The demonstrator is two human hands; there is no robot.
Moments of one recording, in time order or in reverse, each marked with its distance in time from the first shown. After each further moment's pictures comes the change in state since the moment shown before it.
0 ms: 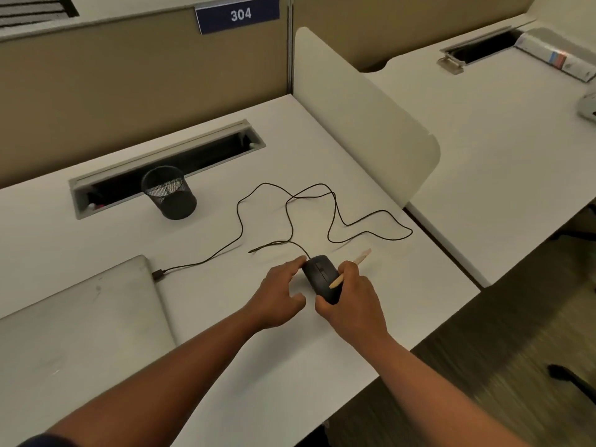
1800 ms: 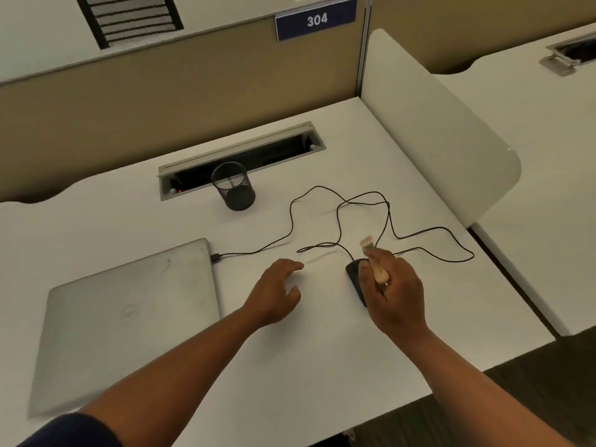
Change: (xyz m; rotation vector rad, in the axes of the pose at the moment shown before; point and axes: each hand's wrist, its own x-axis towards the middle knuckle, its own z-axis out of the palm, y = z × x) left_hand -0.029 -0.051 -0.030 0.078 0.294 -0.082; right_hand 0.028 -0.027 -0.026 0.264 0.285 -0.453
